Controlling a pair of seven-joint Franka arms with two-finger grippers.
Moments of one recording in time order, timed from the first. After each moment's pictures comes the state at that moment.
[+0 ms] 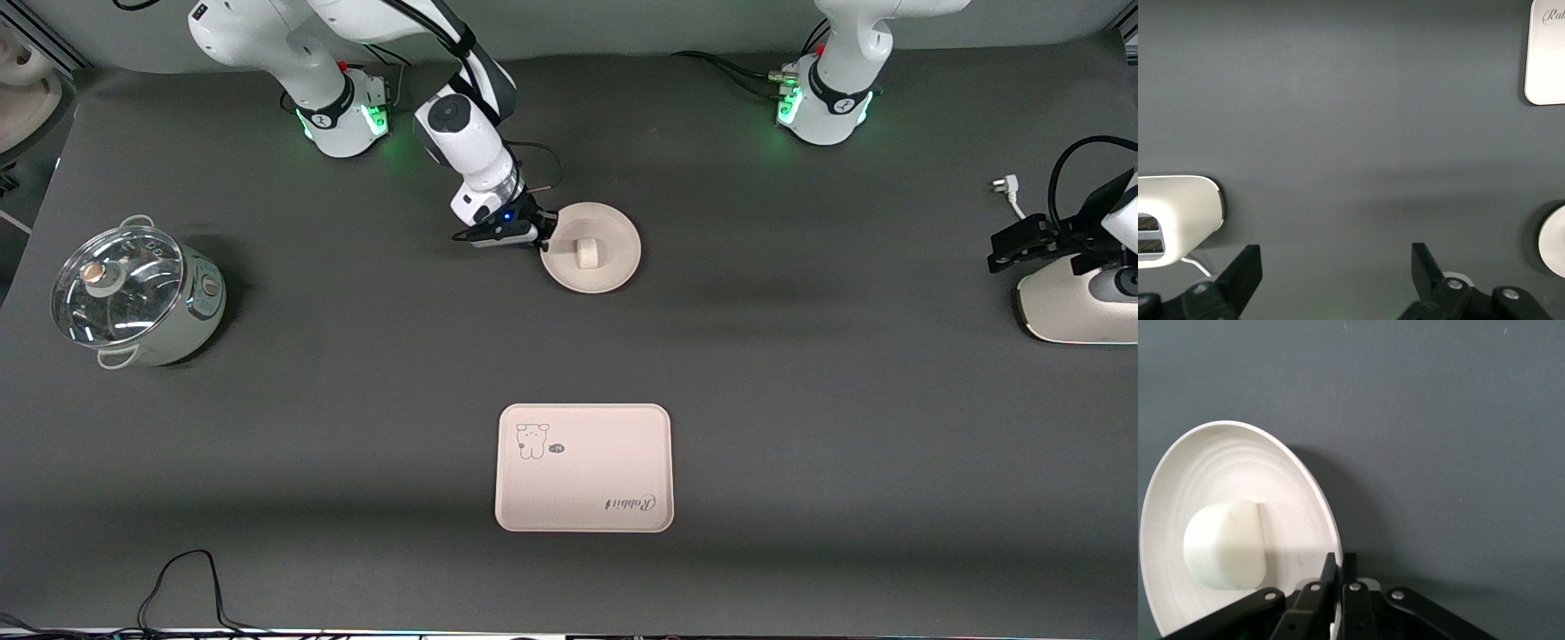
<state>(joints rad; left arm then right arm) -0.06 0.04 0.08 -1.59 0.00 1.58 0.07 0.81 0.29 0.13 -2.47 0.28 3.06 0.75</state>
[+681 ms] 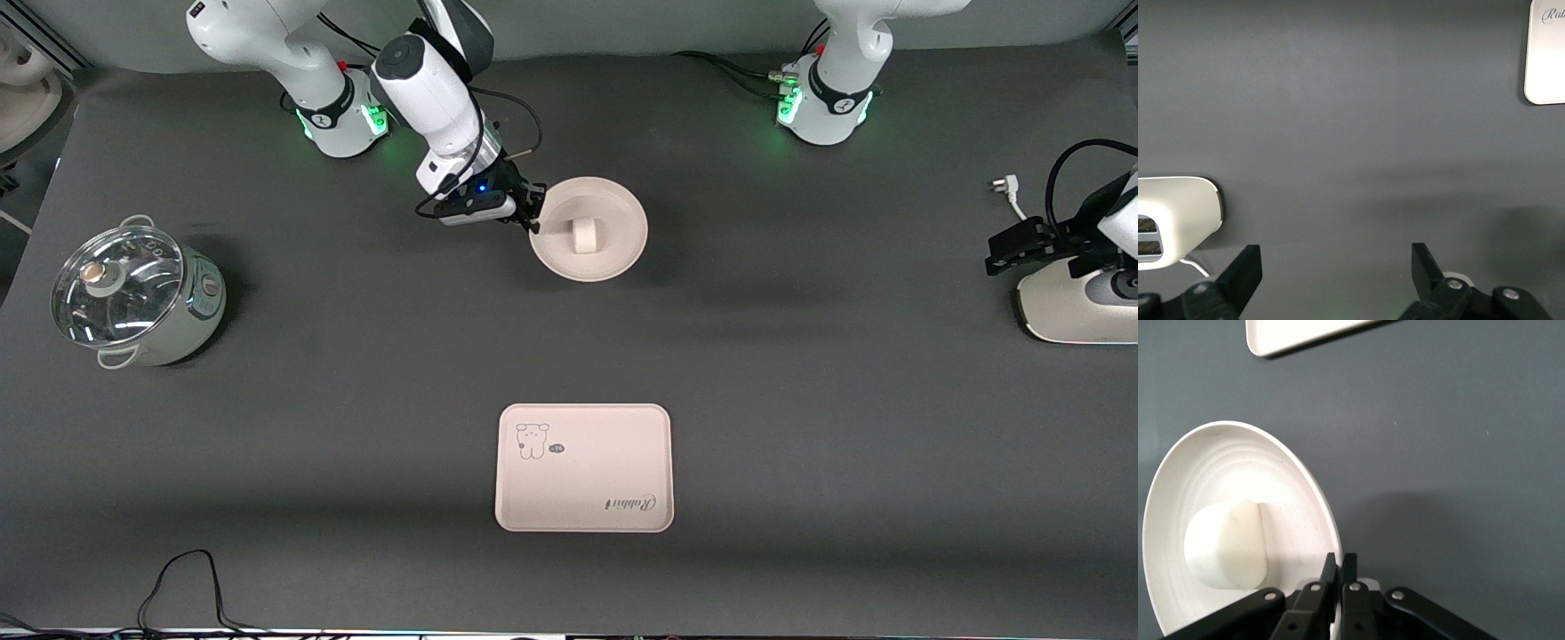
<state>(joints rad) -0.06 0.04 0.07 -1.59 -0.01 1.58 0.07 0.73 0.01 0.12 -2.42 0.28 2.80 0.73</state>
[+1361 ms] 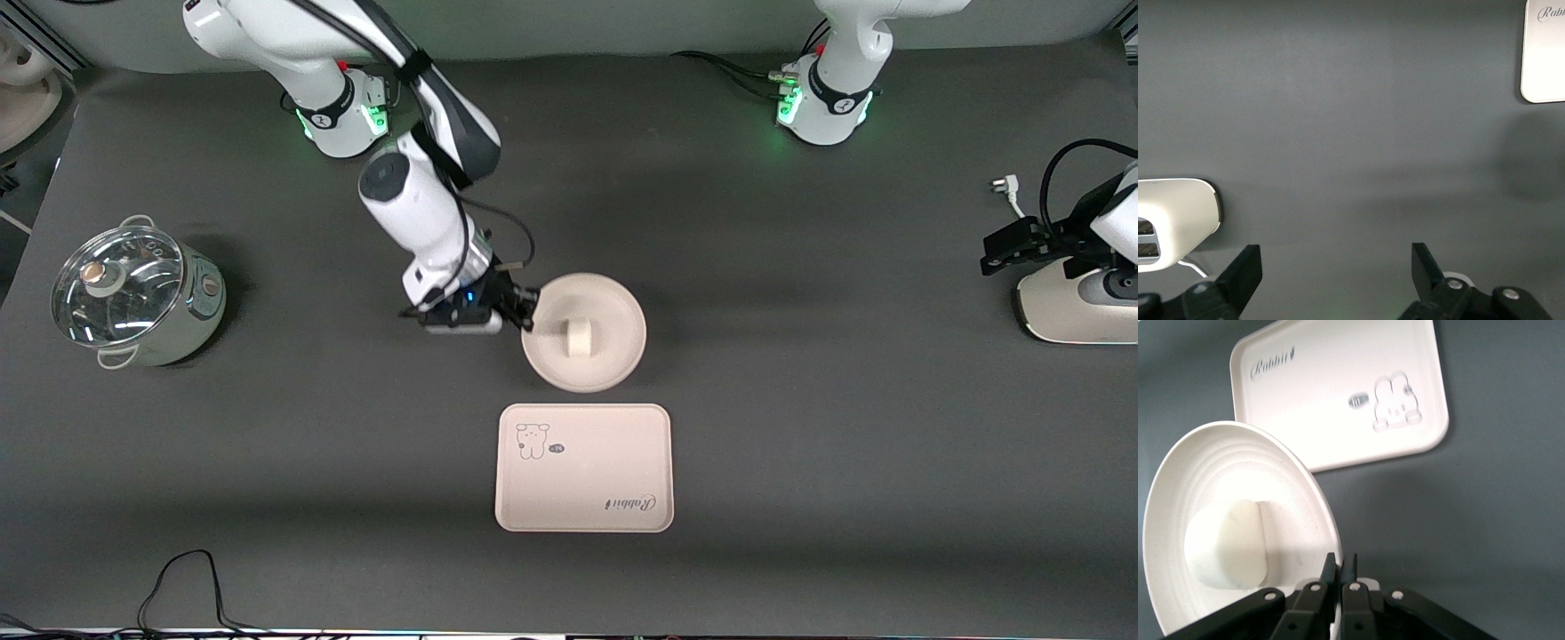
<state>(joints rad) -0.06 0.04 0.07 -1.59 -0.01 1.58 0.07 0.53 0.42 0.11 -1.92 0.28 2.71 0.60</state>
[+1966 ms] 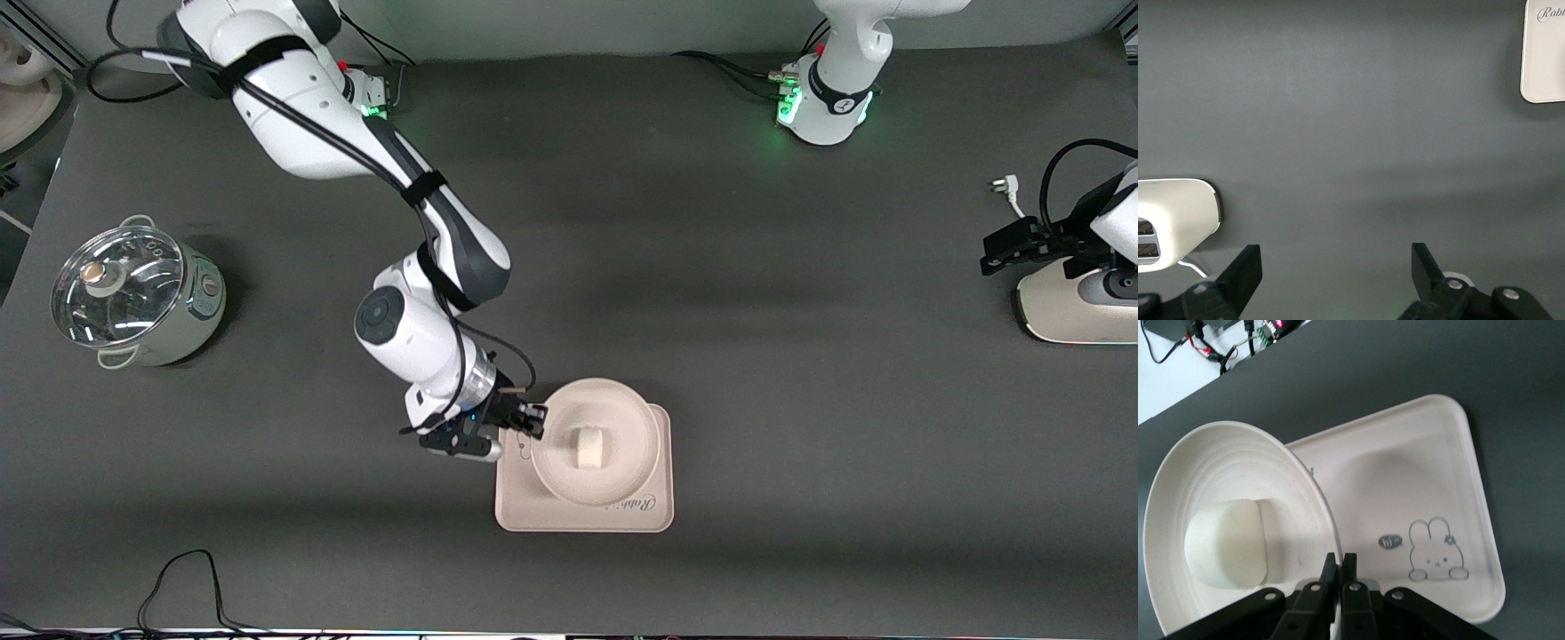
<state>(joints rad) -0.06 0.04 0.07 -1.59 -0.01 1.58 0.07 0.45 0.83 0.08 -1.32 0.28 2.56 0.55</state>
